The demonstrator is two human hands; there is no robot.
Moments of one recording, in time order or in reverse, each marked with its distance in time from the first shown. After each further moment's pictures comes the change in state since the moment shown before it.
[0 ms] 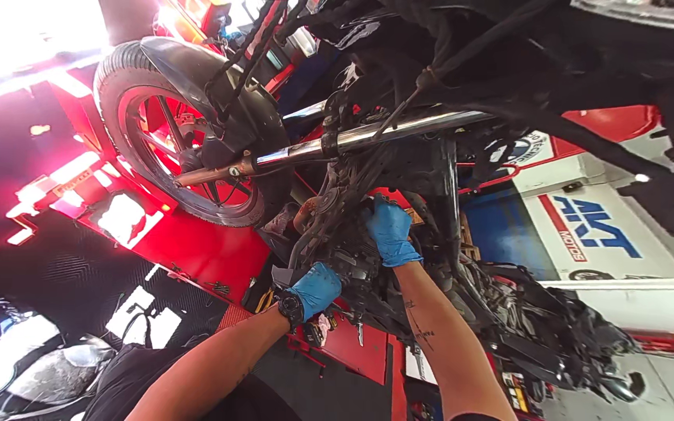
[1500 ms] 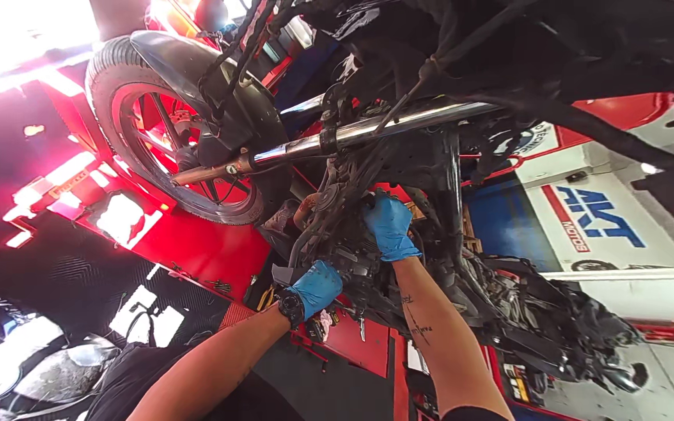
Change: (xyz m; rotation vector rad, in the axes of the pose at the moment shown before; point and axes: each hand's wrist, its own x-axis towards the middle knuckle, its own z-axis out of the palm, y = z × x) left_hand 0.001 -0.001 0.002 0.005 0.004 0.002; right_hand 0.001 -0.011 -0.009 0.035 -0.065 0.108
